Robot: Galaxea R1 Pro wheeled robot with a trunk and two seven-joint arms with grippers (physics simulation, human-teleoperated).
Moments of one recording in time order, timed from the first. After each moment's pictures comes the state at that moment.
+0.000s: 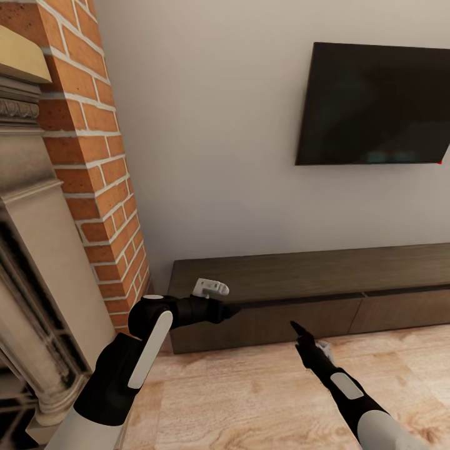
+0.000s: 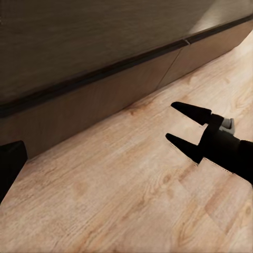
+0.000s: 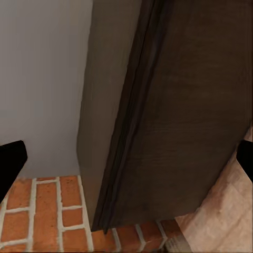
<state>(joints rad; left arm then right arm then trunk) -0.55 -0.07 -0.32 -1.55 0.33 1.04 -0.19 -0.63 -0.06 -0.29 -0.30 -0.98 0.23 0.50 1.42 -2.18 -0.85</state>
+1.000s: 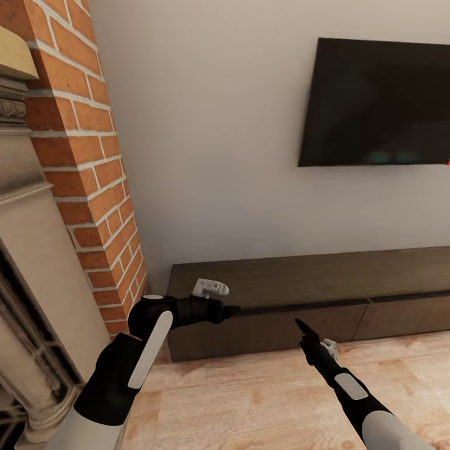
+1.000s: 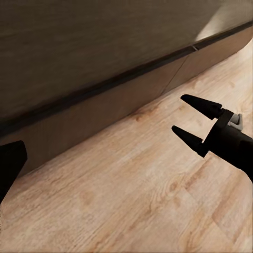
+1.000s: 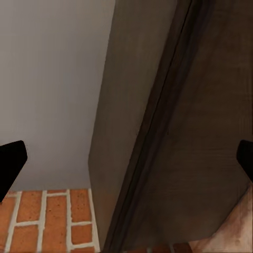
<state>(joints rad) -0.55 -0.07 -0.32 -1.55 0.32 1.04 -0.19 -0.63 -0.08 -0.29 -0.29 -0.99 0.21 0.57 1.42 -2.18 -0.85</state>
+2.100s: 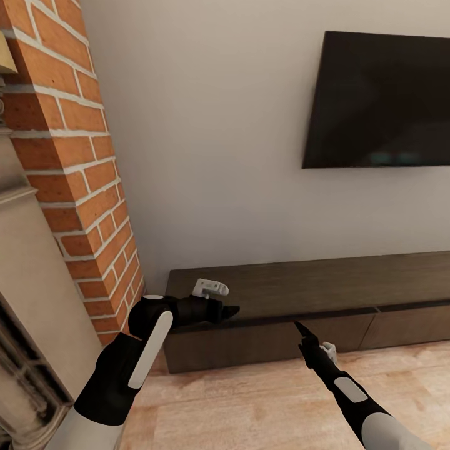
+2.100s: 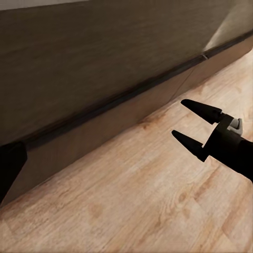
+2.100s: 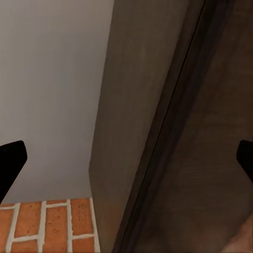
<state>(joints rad) -0.55 -0.07 -0.32 -1.55 0.32 1.04 -0.19 -0.63 -0.08 -0.29 -0.26 -1.00 0.21 0.59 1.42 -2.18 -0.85</state>
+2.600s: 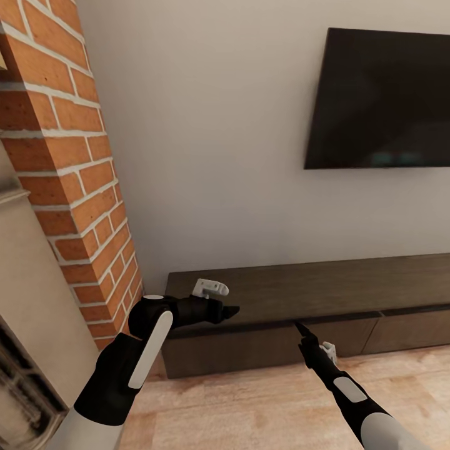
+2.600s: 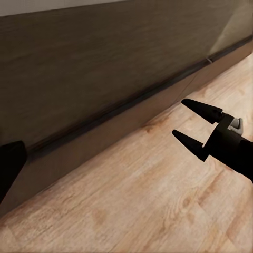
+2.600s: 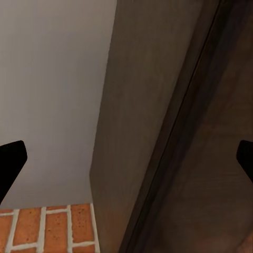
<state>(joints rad) -0.55 -0.07 -0.32 -1.55 0.32 1.04 -0.19 -0.63 -0.08 -0.29 -0.26 -1.00 0.20 0.58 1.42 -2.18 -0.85</state>
